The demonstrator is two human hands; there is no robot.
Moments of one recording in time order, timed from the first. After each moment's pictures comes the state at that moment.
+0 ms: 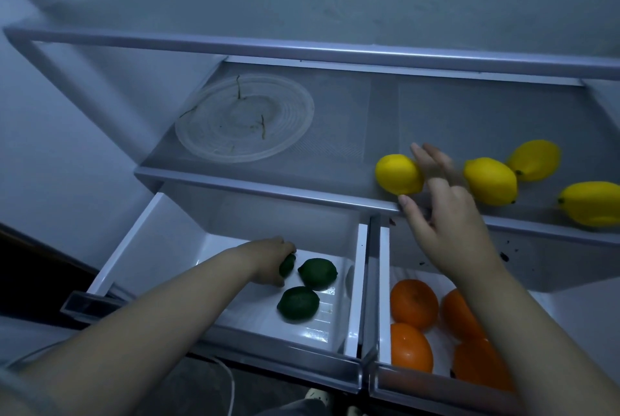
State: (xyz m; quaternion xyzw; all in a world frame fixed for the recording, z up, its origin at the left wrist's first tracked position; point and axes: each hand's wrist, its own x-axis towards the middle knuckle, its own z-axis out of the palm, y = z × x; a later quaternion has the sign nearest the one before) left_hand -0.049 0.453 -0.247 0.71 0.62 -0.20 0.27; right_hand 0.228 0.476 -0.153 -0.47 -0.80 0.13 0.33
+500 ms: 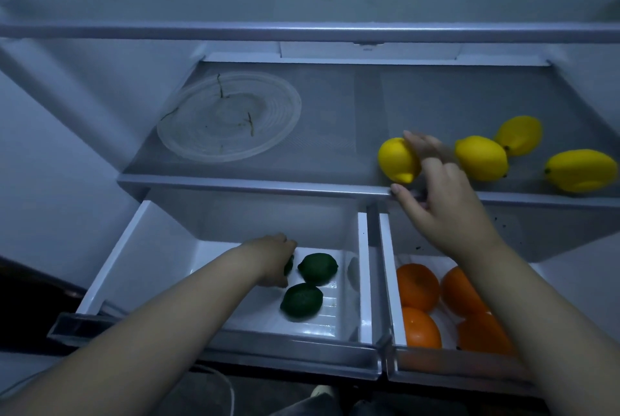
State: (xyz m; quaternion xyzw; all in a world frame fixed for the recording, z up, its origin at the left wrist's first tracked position) left_hand -0.040 0.452 -0.238 0.75 0.58 -0.24 0.22; right_hand 0.225 0.474 -0.159 -0.49 -0.81 0.06 0.31
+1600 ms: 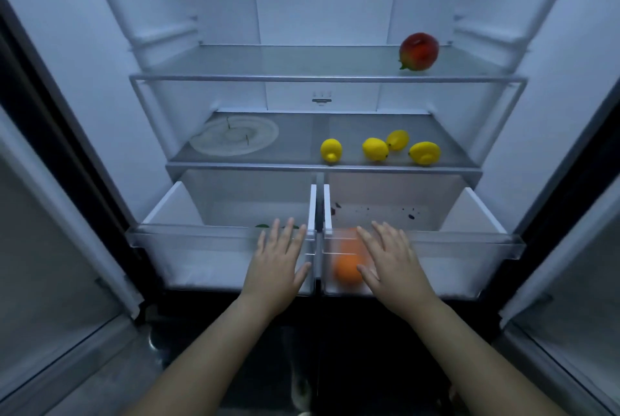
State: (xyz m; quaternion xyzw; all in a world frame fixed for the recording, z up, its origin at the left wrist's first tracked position) left_hand 0.048 0.242 -0.208 0.76 0.64 0.06 -0.07; right_hand 0.284 0.257 -0.211 -0.56 -0.80 -0.04 0.18
